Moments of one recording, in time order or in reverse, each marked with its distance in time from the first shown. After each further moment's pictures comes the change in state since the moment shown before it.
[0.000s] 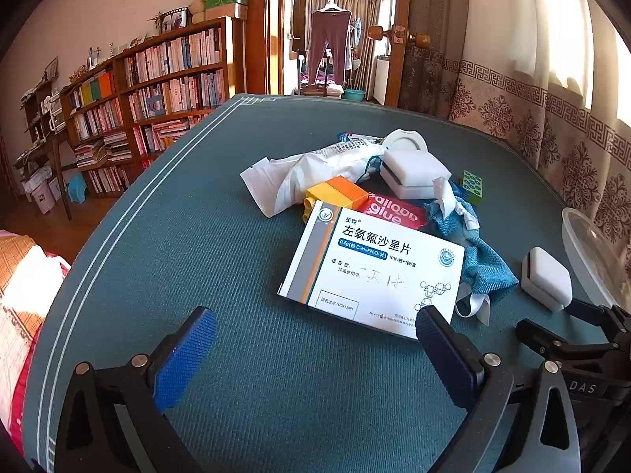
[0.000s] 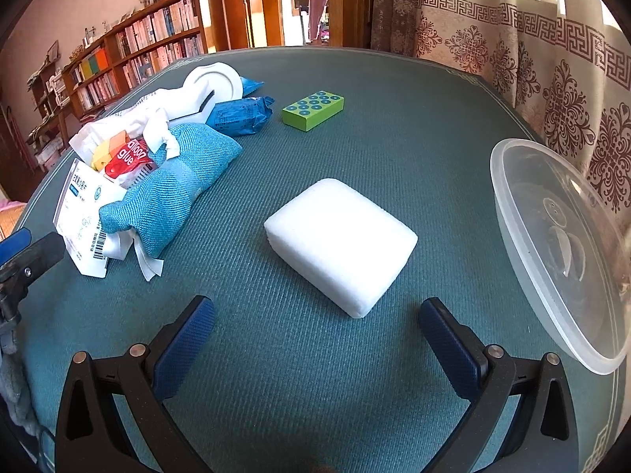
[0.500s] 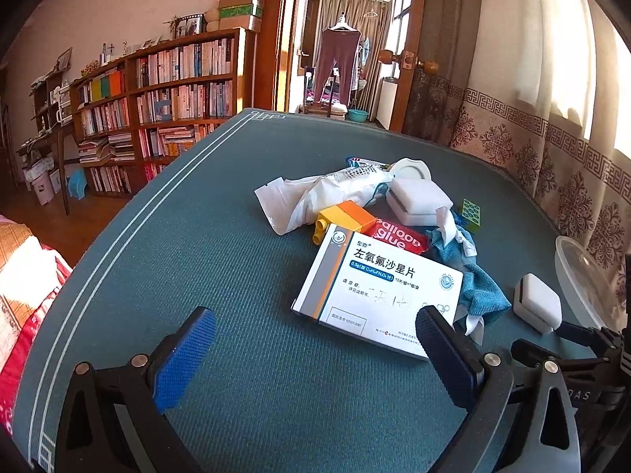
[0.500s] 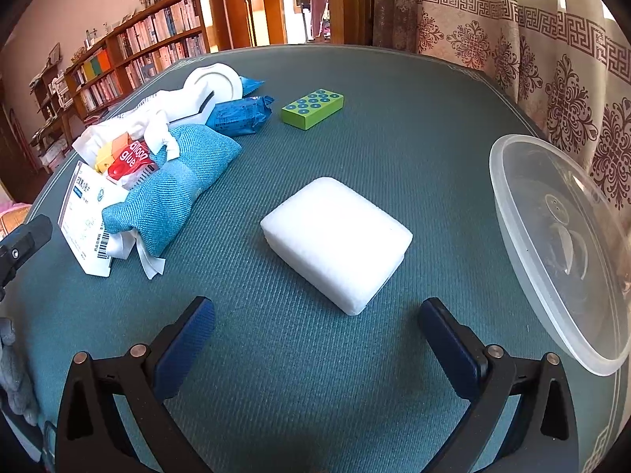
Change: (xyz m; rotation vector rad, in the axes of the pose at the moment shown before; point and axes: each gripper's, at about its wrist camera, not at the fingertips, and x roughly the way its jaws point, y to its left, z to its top) left arm -0.006 0.006 -0.001 -0.054 -0.067 -0.015; right arm 0.000 -0.006 0.000 0.015 0.013 0.029
